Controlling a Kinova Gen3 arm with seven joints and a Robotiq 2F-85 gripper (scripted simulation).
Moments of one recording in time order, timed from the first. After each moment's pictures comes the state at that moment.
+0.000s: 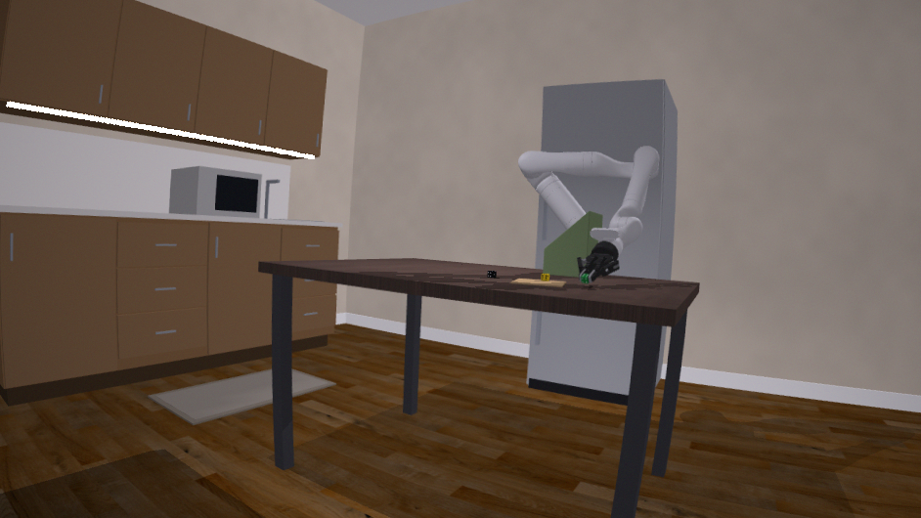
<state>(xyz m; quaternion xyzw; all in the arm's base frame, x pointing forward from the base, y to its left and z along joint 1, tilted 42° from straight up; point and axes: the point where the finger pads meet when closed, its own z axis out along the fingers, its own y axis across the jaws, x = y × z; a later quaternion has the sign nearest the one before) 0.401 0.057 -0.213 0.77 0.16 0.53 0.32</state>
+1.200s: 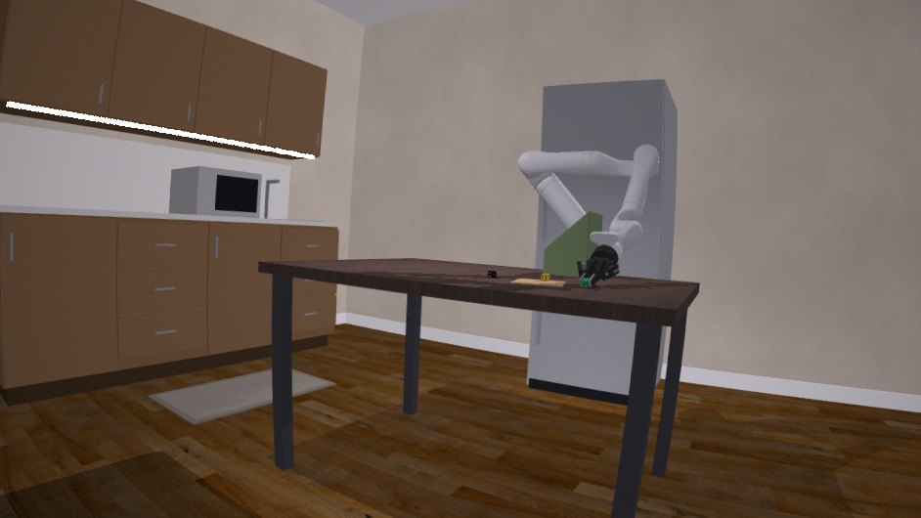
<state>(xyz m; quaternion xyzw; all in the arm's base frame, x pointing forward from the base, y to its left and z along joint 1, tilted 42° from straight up) 0.402 0.050 -0.222 0.77 0.16 0.53 0.32</state>
